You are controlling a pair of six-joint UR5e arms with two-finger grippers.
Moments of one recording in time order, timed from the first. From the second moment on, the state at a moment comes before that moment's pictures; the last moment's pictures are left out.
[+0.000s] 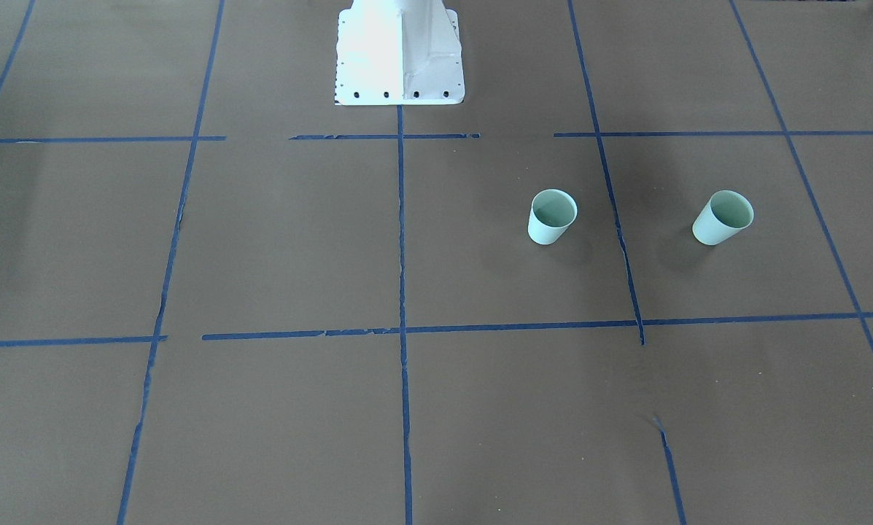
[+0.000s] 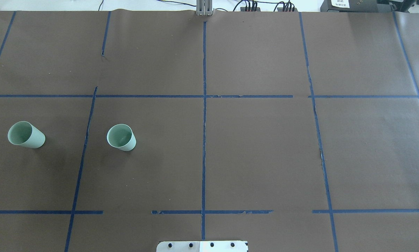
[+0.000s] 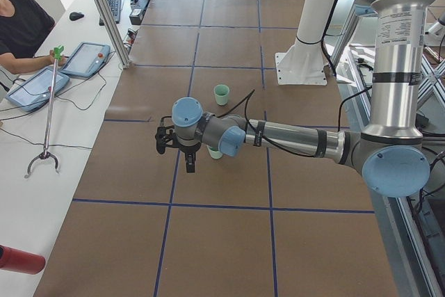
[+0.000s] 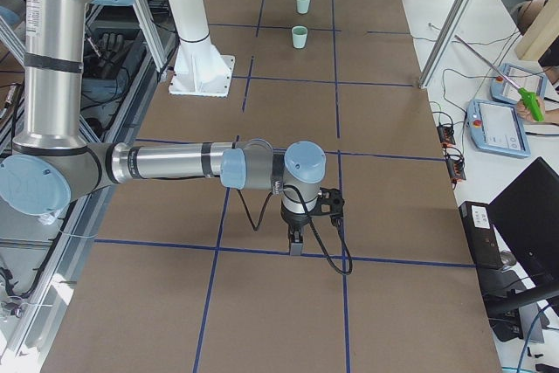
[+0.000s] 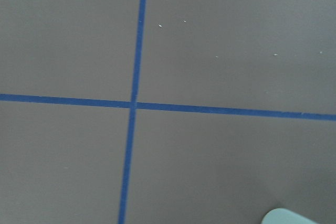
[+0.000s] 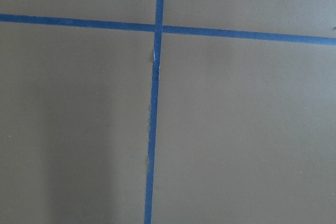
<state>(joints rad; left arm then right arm) -1.34 -1.51 -1.71 -1.95 -2.42 -0.59 1.55 -1.70 1.79 -1.68 2.26 -0.04</state>
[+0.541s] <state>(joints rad) -1.10 -1.44 -1.71 -2.19 -2.32 -0.82 1.55 -1.70 1.79 -1.68 2.26 -0.04</state>
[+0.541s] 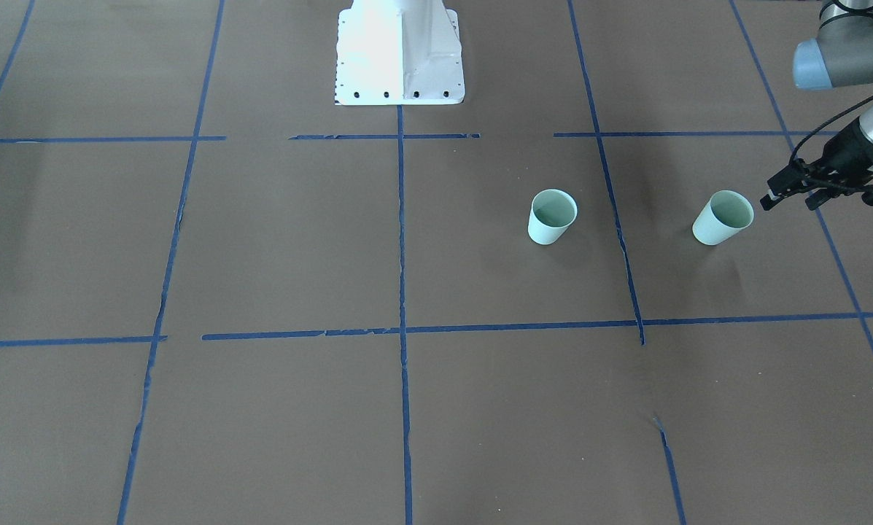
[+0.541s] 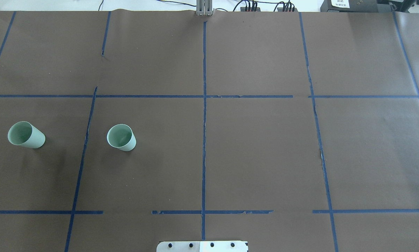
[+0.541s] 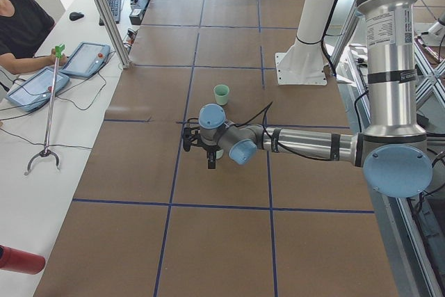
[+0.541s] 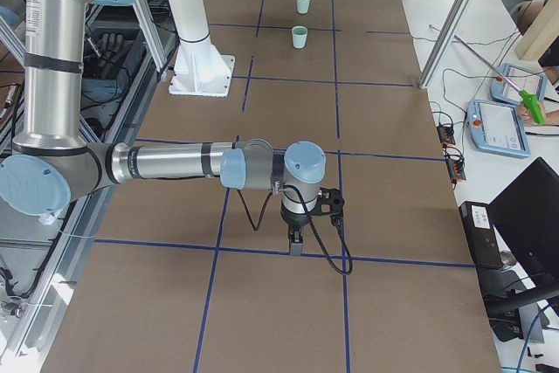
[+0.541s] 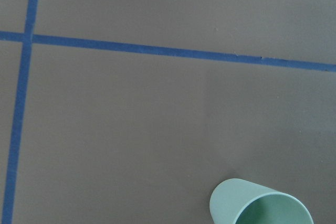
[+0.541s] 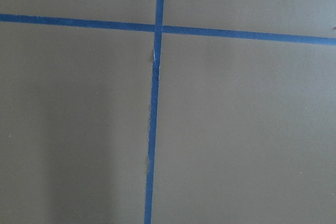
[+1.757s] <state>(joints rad) -0.99 -1.46 -1.69 -2.20 -2.29 -0.86 1.55 -1.70 1.79 -1.68 2.26 -0.04</state>
